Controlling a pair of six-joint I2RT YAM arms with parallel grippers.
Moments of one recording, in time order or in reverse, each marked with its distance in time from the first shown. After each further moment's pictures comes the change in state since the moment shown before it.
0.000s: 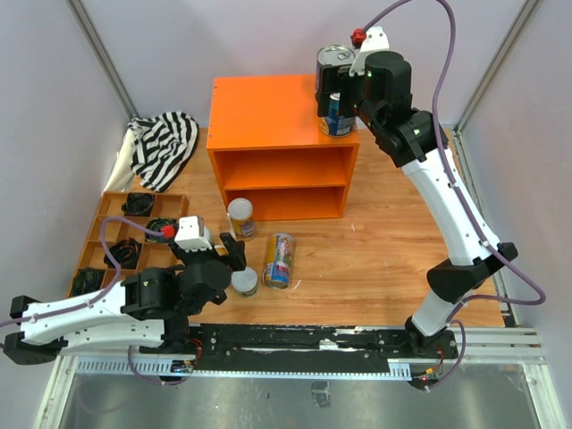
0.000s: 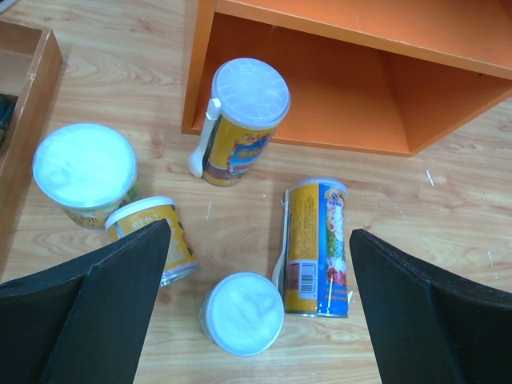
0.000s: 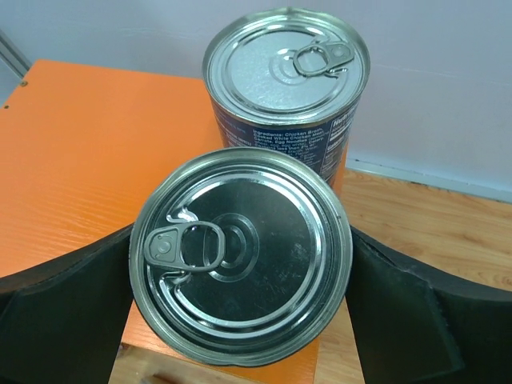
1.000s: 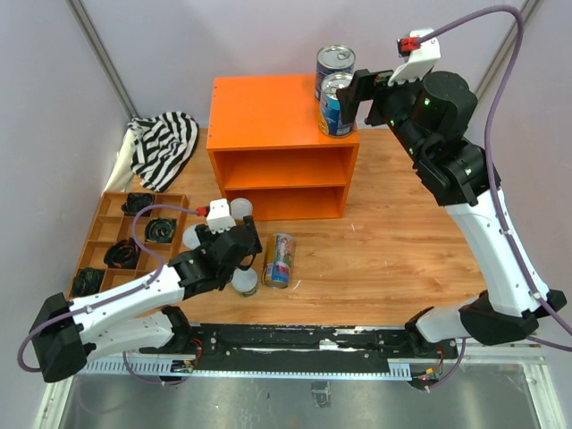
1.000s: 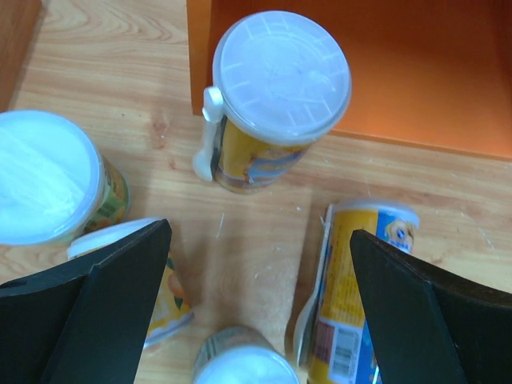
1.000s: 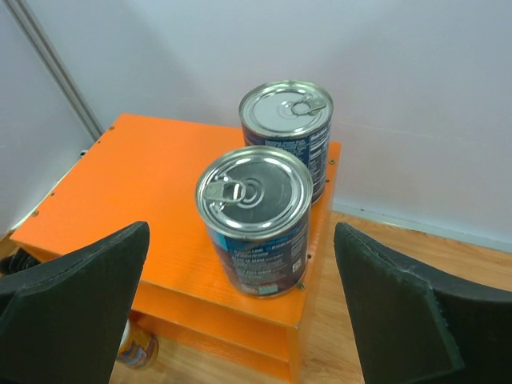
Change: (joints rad) left arm 0.389 0.299 -0.126 0.425 0.311 0.188; right arm 0.025 -0.286 -0.184 0.137 -0.029 -0.030
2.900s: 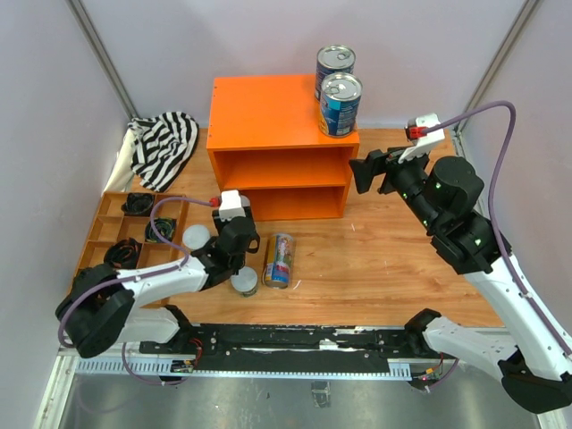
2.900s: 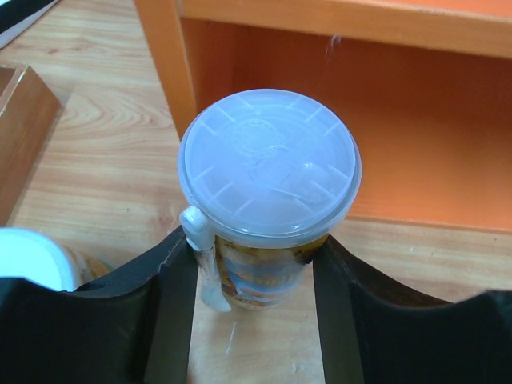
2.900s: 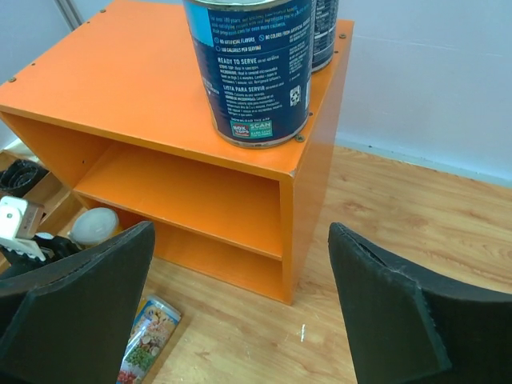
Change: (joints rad) left arm 0.156 0.315 -0.111 0.691 -0.028 0.358; right arm 0.043 -0.467 -0.705 0.174 -0.019 -0.011
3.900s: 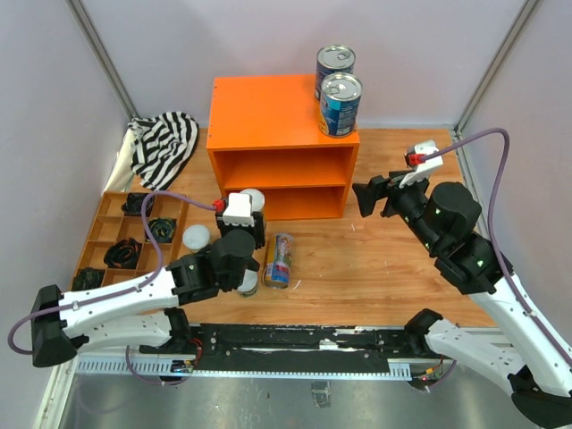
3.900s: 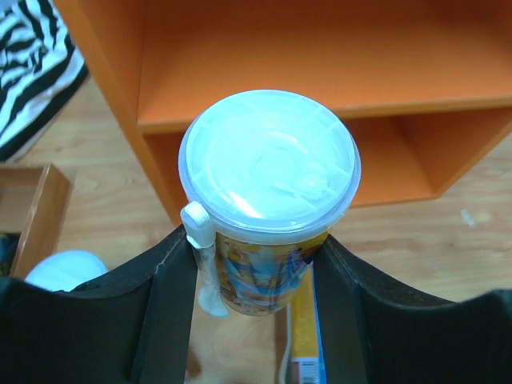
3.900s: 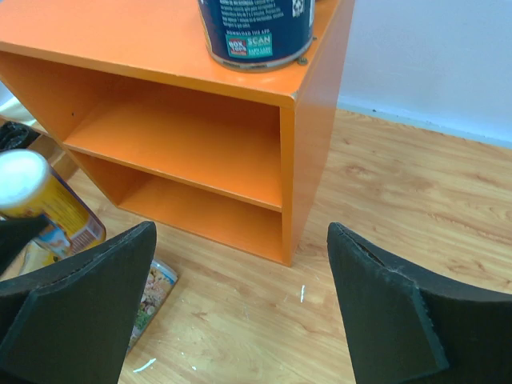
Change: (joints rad) left arm -0.338 -0.323 0.181 -0.399 -0.184 0.107; right arm 0.040 -0.139 -0.169 -0.017 0.032 0.010
